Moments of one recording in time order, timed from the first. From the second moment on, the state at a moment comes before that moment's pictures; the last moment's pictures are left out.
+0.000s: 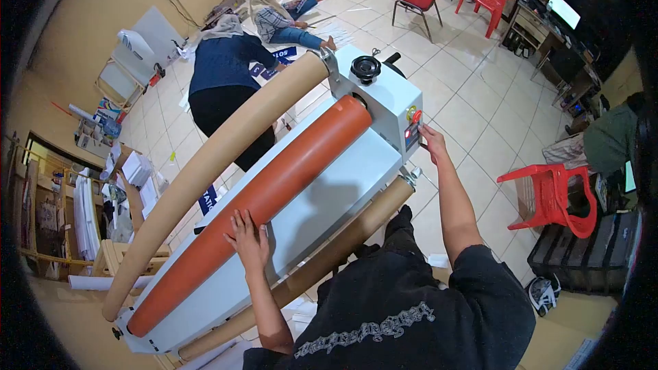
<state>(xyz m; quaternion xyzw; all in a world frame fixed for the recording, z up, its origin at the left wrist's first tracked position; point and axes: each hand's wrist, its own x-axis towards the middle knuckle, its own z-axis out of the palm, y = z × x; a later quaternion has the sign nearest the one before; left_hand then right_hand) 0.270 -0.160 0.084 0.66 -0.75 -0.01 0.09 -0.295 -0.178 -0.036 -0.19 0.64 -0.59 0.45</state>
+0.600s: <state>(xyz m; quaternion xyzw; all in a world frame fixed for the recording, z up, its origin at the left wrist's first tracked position) 0.267 -0.144 0.078 0.68 -0.73 -0.04 0.11 -0.313 -0.184 -0.045 -0.23 0.64 -0.56 0.47</state>
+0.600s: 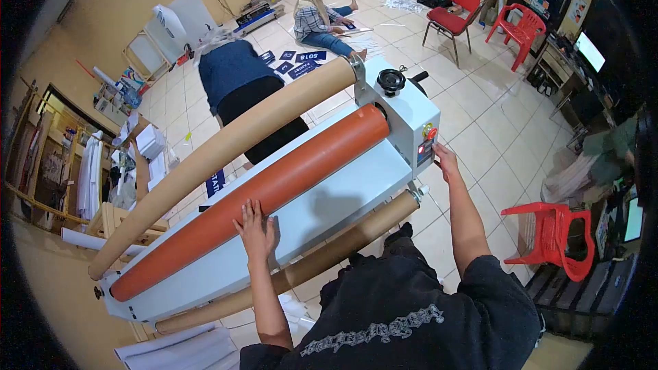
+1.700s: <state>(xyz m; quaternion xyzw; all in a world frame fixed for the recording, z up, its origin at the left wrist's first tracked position) 0.005 -0.286 0.061 0.68 -0.70 0.08 0.19 -0.500 -0.100 -0.275 -0.25 0.73 -0.19 0.61</state>
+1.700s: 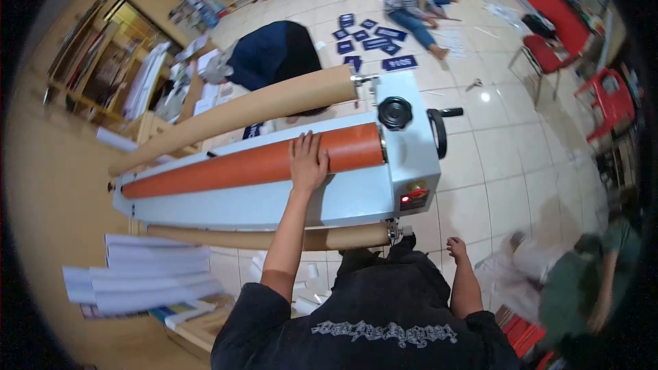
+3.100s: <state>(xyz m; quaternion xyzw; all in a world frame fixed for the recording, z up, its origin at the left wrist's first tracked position) 0.042 -0.109 -0.056 0.92 -0.23 0.06 0.30 -0.366 -0.241 -0.054 -0.68 0.16 0.28 0.66</state>
